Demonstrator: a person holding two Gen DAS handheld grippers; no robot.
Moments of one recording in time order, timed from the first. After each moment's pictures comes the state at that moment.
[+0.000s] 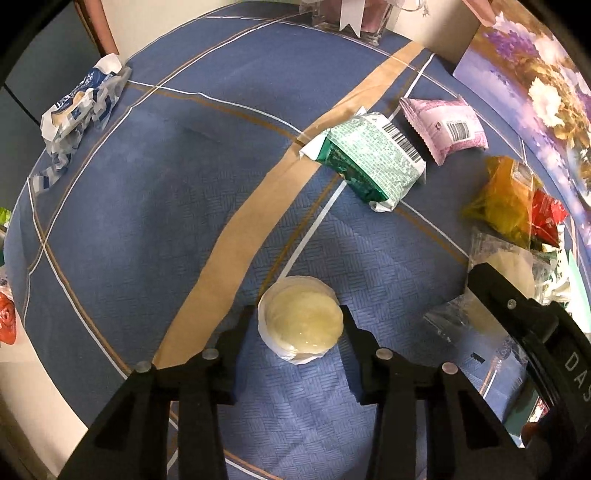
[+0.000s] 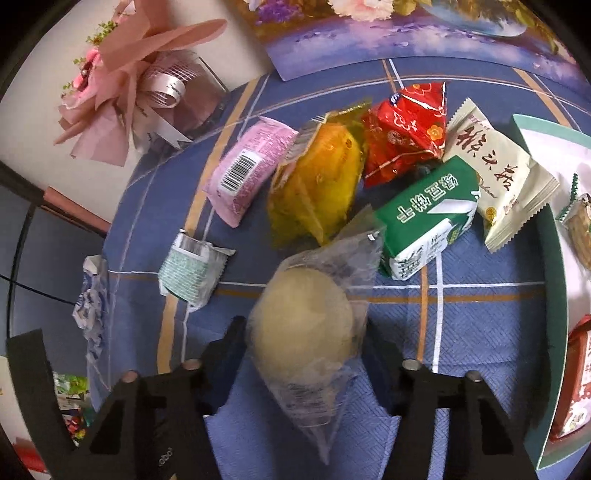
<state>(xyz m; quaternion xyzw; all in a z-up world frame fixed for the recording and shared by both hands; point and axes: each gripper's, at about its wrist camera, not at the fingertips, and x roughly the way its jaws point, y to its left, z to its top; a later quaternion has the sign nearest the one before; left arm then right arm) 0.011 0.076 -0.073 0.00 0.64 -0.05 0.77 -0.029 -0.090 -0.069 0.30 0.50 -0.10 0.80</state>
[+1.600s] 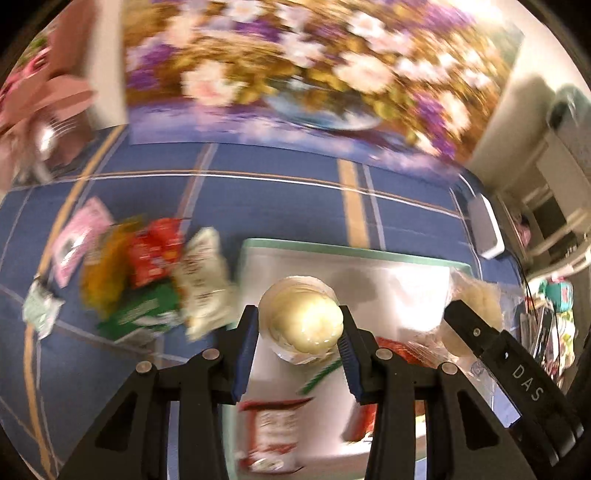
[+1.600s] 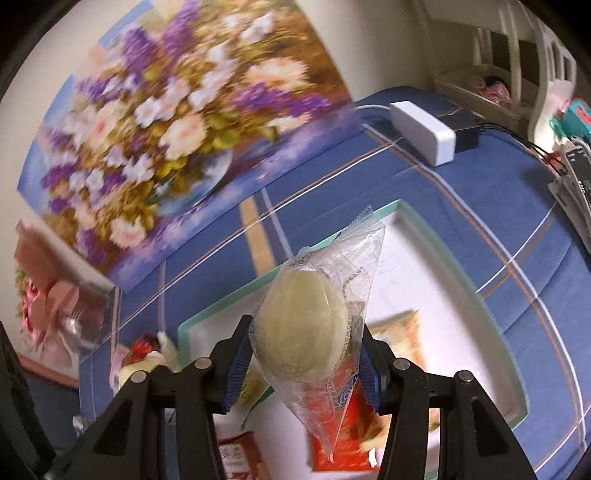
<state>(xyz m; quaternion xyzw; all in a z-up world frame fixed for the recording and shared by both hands) -0.075 -0.219 0.025 0.09 0.53 -0.32 0.78 -0.220 -0.348 0.012 0.39 0.35 -0.34 0.78</state>
